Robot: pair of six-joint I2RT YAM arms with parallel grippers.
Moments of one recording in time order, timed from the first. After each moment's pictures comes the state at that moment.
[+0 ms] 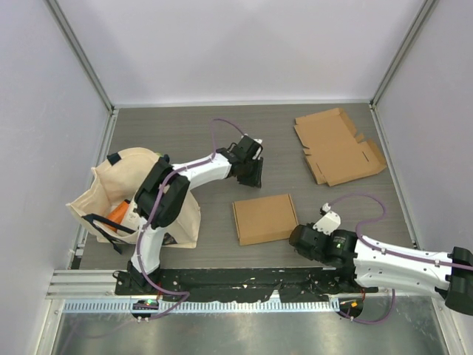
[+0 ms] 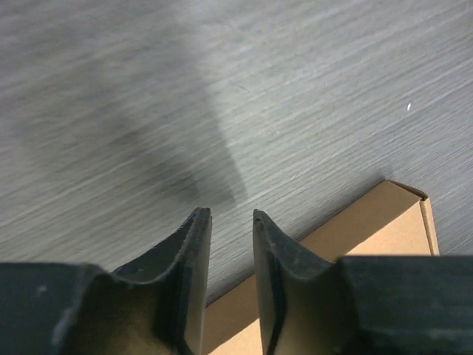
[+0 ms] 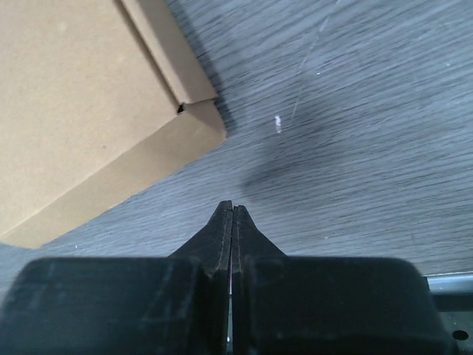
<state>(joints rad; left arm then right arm) -0.73 2.07 1.50 -0.39 0.10 -0.50 1.14 0.80 0.40 -0.80 0.47 1.53</state>
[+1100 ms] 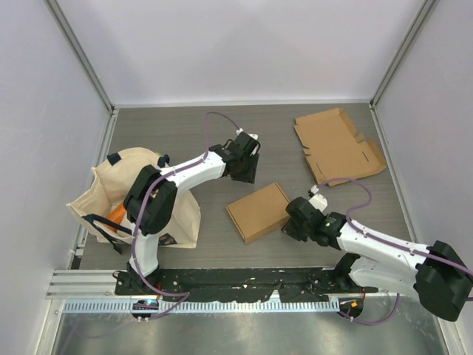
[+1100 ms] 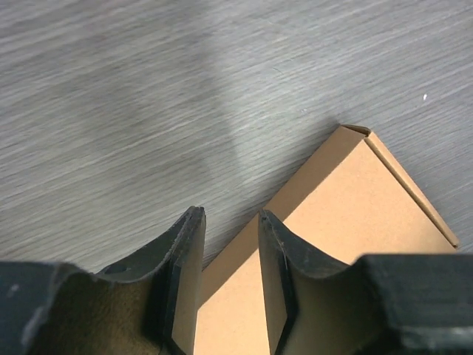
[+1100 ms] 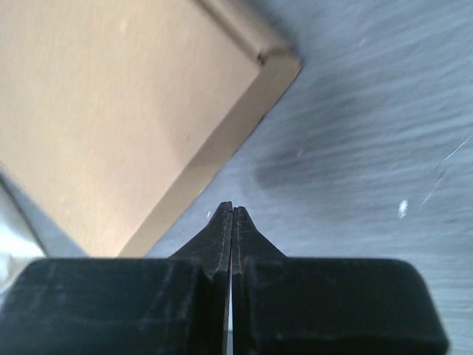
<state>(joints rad) -0.74 1.98 1.49 -0.50 -0.01 -0.47 0.77 1.04 0.46 -0.44 0.23 1.22</state>
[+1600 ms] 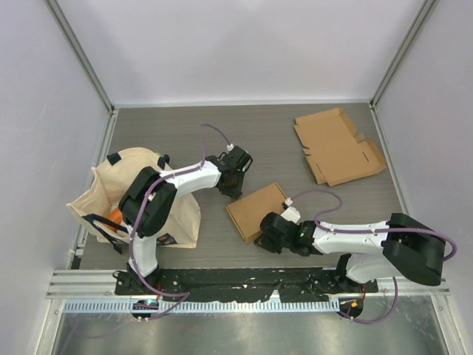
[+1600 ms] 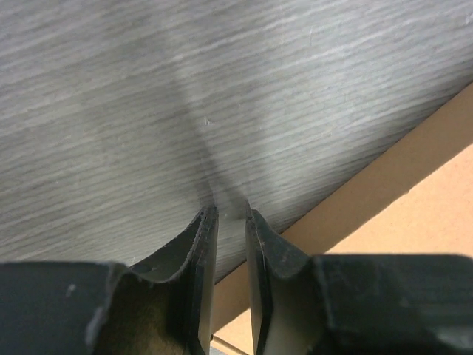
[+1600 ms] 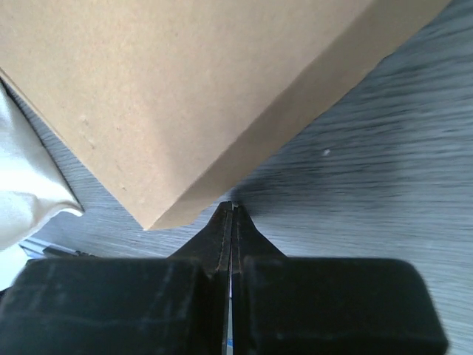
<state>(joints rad) -0.73 1.93 1.31 -0.52 -0.09 -0.47 1.09 1.27 0.47 -0.19 0.21 1.51</state>
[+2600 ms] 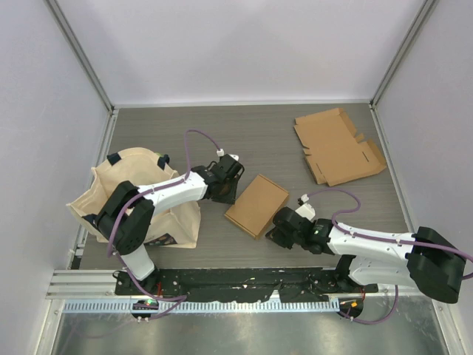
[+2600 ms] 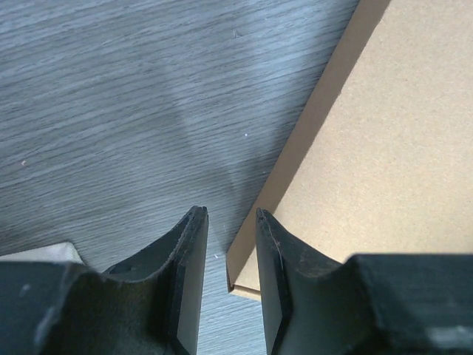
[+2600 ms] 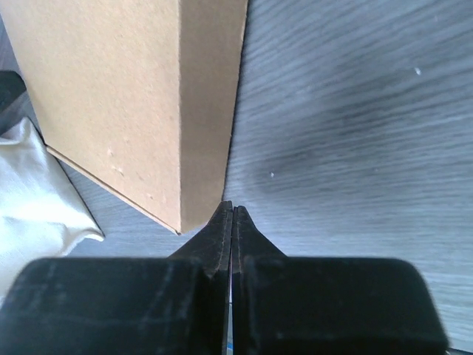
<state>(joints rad) -0.76 1.70 1.10 -0.48 -0.15 -0.53 1.00 1.13 0.44 -0.28 0.24 1.54</state>
